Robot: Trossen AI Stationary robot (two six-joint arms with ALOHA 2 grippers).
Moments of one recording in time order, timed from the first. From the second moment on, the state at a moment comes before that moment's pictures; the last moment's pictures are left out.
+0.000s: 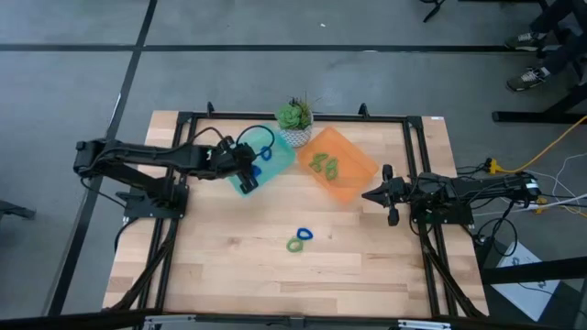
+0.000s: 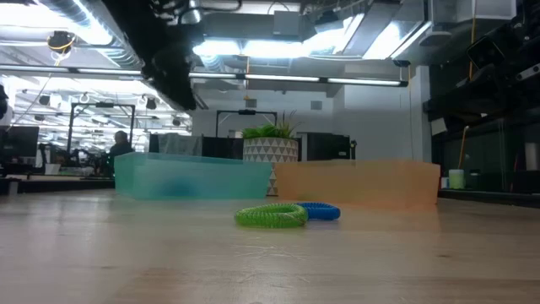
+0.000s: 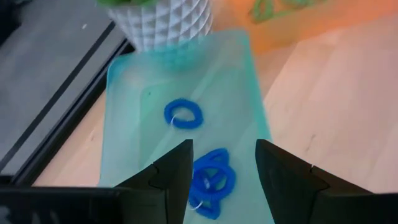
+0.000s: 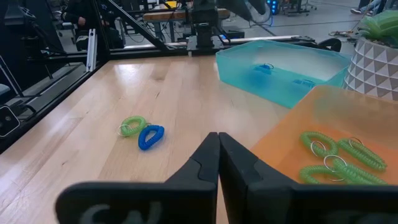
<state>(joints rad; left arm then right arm) 0.08 1.21 0.89 -0.62 -0.48 -0.30 0.08 0.21 0.01 0.03 0.08 0.07</state>
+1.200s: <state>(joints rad) -0.23 1.16 0.89 -0.37 -0.30 -0.23 0.08 0.21 0.01 0.03 0.08 0.07</state>
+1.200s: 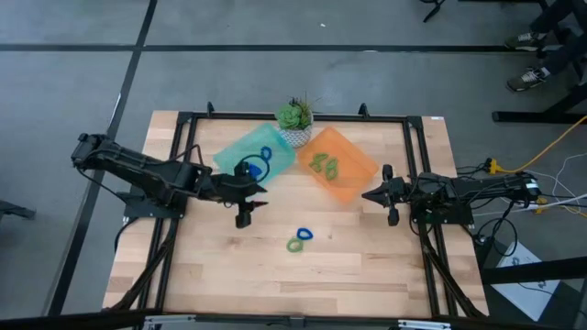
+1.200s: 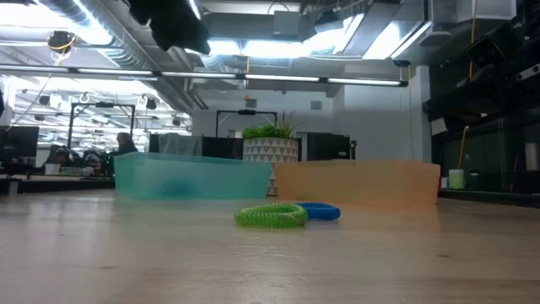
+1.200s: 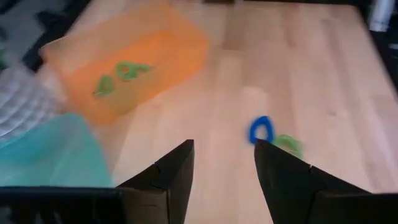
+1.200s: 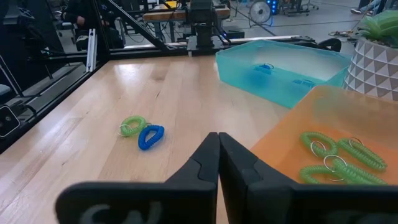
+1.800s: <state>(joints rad) -0.28 1.46 0.89 -0.14 -0.21 -0.09 0.08 0.21 0.01 0.03 0.08 0.07</state>
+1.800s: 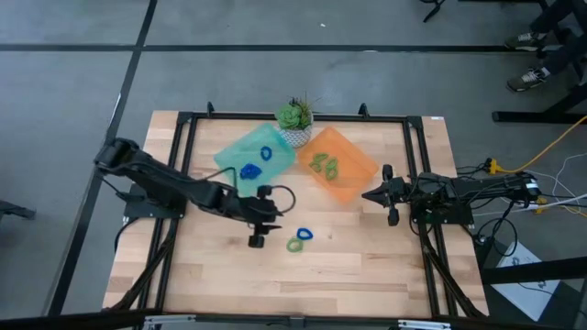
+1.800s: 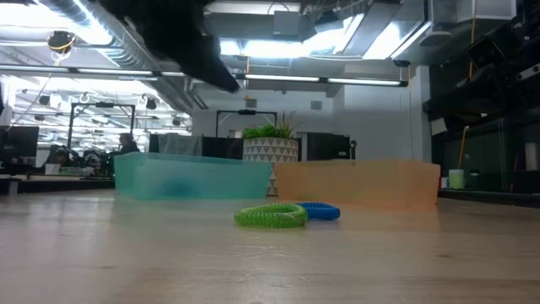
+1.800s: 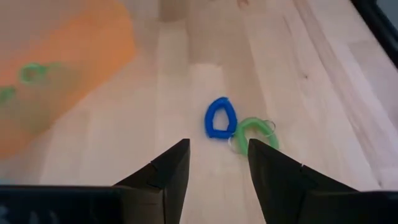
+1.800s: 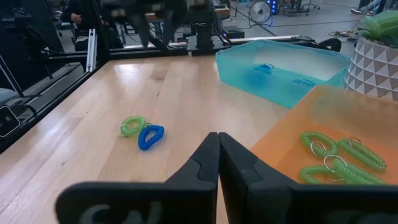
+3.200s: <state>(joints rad) -0.28 1.79 0.95 -0.04 -0.13 -0.20 0.08 0.21 0.01 0.03 0.08 0.07</state>
